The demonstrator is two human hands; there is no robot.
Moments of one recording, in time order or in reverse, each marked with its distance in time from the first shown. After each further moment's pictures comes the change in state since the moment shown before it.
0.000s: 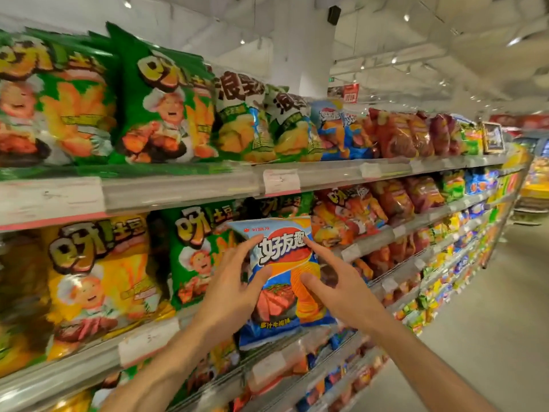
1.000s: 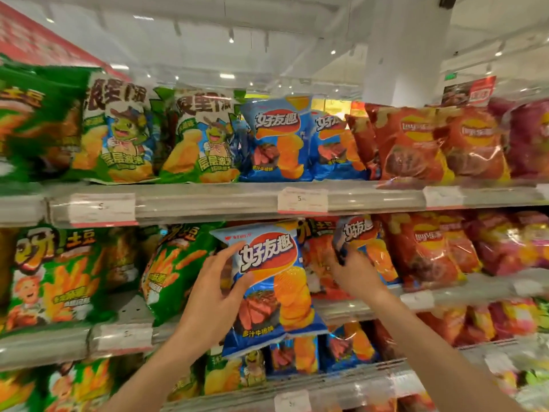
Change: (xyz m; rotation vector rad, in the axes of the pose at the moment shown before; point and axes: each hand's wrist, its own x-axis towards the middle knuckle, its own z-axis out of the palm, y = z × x) left_hand 0.165 0.063 0.266 0.201 0.358 -0.259; right_hand 0.263 0.289 -0.224 -0.213 -0.023 0.065
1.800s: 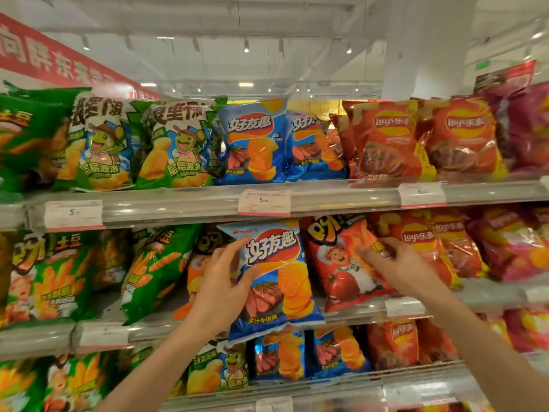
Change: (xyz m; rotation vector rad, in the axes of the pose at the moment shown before) left_hand 0.021 0.035 0.069 0.169 0.066 0.065; right_hand -0.004 0.061 -0.120 0.104 -0.047 0.026
